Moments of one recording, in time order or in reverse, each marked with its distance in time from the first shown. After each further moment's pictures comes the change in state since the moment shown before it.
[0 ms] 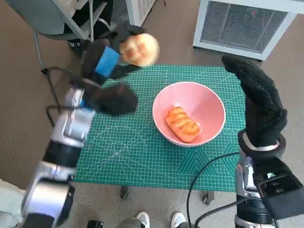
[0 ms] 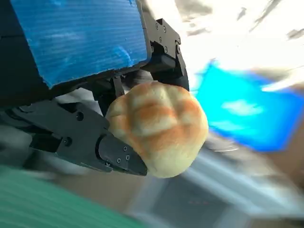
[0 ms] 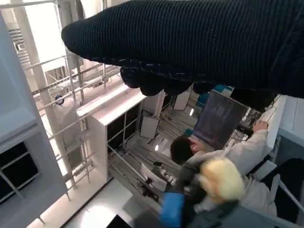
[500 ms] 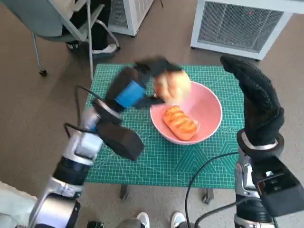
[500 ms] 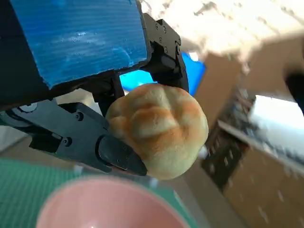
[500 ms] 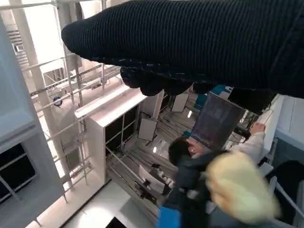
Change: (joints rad) left arm 0.101 -0.048 -0.114 -0.067 0.051 -0.139 -0.115; right arm -0.002 -0.004 0.000 0.013 0.003 -0.010 0.001
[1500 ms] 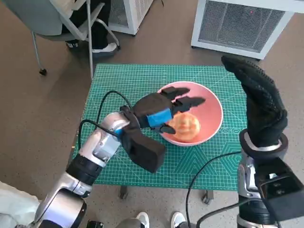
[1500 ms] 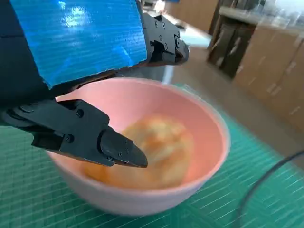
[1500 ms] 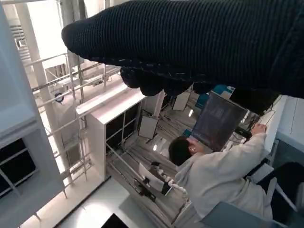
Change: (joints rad) left arm -0.061 -0.031 -0.063 0.162 -0.059 -0.001 -0.301; right arm 0.006 -0.020 0.003 -0.044 0.008 0.020 0.007
